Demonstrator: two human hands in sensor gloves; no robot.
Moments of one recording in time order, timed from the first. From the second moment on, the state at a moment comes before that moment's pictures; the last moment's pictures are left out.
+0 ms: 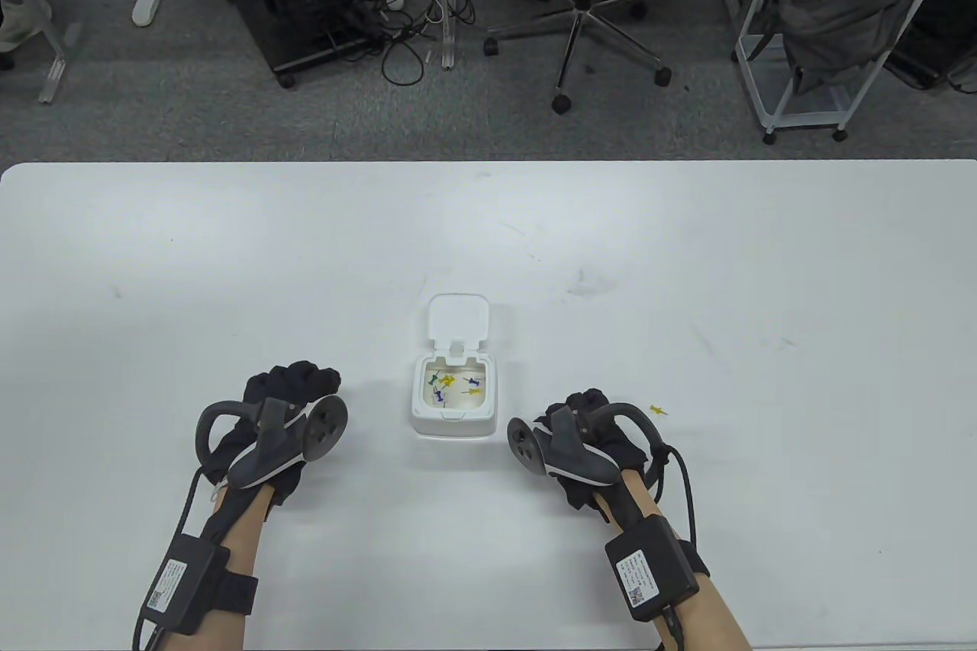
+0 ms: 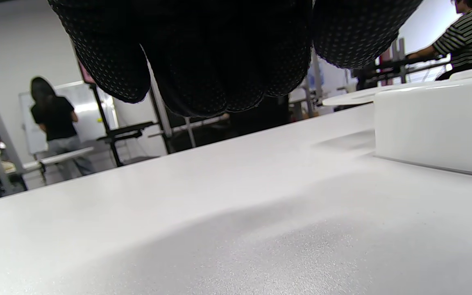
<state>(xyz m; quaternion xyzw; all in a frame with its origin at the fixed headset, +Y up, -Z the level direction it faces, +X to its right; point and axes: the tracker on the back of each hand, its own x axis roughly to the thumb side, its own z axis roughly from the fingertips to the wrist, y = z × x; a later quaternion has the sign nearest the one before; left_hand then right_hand) -0.251 -0.705 -0.275 0.05 -0.10 -0.11 0.99 0.058 -0.755 -0.271 -0.17 -0.02 -0.98 0.13</state>
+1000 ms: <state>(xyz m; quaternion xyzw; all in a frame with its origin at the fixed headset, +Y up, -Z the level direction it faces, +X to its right) -0.251 -0.705 -0.275 0.05 -0.10 -0.11 0.99 0.051 -0.706 -0.296 -0.14 0.01 -0.99 0.09</state>
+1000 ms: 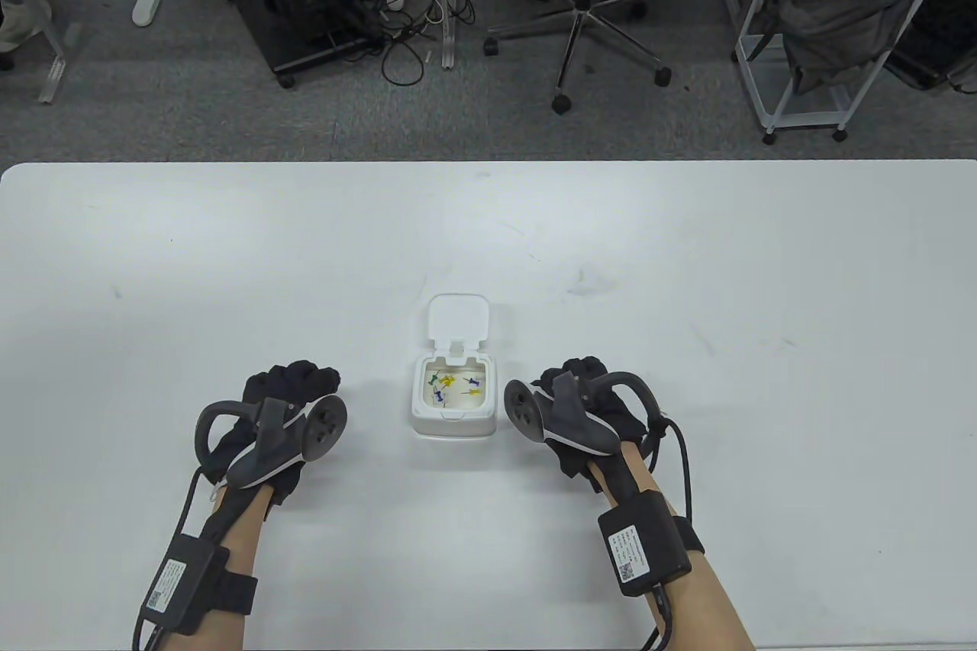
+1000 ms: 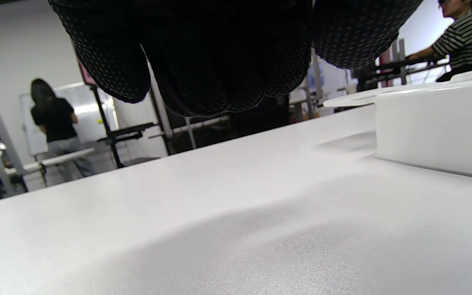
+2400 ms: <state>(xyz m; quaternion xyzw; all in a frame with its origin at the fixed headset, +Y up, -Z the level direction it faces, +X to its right) -0.251 -0.705 -0.275 0.06 -0.10 -0.12 0.99 -0.005 -0.685 -0.326 -0.13 0.01 -0.99 0.07</state>
